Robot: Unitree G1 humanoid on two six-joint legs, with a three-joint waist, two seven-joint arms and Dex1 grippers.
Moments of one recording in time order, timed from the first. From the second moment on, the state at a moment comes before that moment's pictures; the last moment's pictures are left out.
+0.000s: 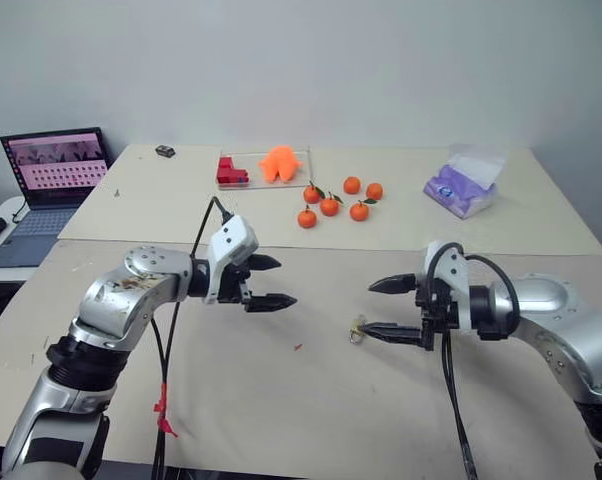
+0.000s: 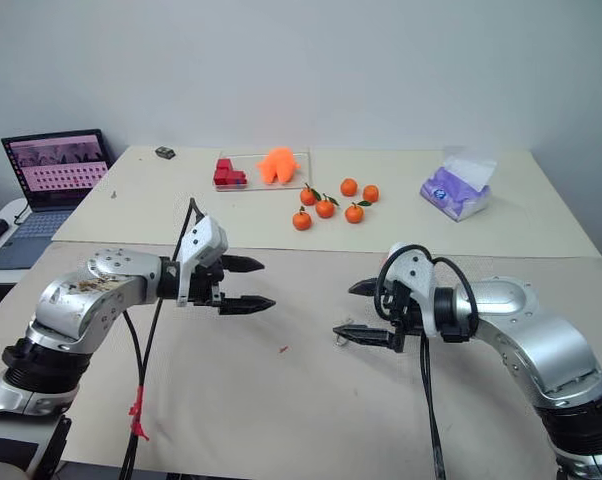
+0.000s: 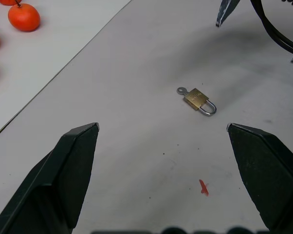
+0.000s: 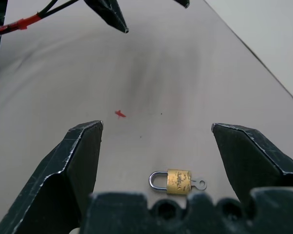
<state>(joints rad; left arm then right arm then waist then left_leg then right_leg) -0.54 0.70 -0.17 -0.22 -0.47 0.80 -0.99 -0.30 -0.88 0.11 -0.50 0.53 0.72 0.97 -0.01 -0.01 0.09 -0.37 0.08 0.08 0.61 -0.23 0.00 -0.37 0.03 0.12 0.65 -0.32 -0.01</state>
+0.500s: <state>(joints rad) -0.45 0.76 -0.16 -0.30 -0.47 0.83 -0.95 -0.46 -0.85 0.35 -0.16 0.23 0.36 1.19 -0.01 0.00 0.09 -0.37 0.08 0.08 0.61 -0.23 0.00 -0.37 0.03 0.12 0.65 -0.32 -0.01</state>
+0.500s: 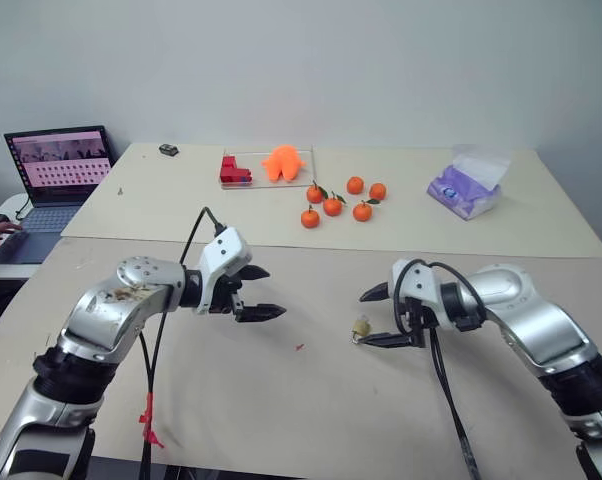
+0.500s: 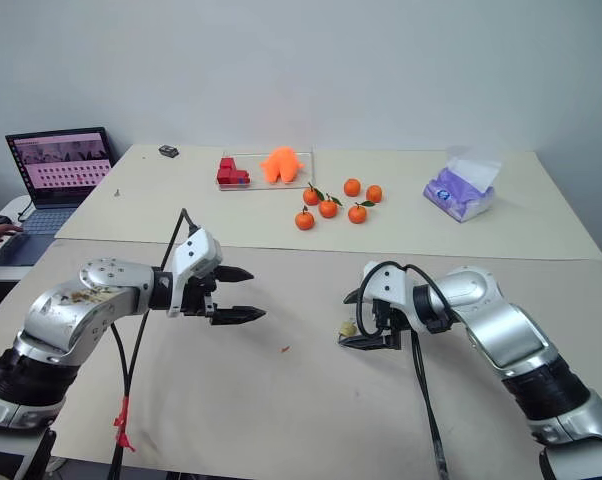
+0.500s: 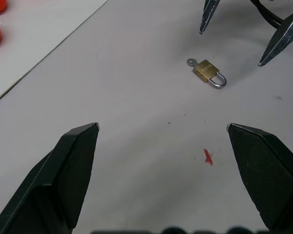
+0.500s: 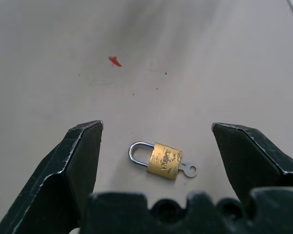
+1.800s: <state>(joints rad) -0.27 0.78 0.00 -0.52 -0.58 0.98 -0.77 -0.82 -0.55 0.47 0.67 -0.04 -0.46 1.54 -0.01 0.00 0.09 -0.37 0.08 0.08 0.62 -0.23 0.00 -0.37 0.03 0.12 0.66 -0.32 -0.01</state>
